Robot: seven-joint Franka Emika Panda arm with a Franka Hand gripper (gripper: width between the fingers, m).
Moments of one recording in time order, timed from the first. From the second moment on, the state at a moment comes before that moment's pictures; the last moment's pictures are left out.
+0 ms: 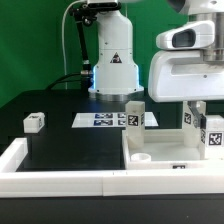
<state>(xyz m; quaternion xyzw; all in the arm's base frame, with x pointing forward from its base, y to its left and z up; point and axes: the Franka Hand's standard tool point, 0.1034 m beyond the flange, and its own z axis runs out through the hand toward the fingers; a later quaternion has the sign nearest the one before) 0.607 0.121 0.079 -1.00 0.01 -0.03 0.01</state>
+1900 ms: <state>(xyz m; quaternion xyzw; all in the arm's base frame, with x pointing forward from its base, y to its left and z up) 0.606 0.122 0.078 -0.81 0.58 -0.02 0.03</state>
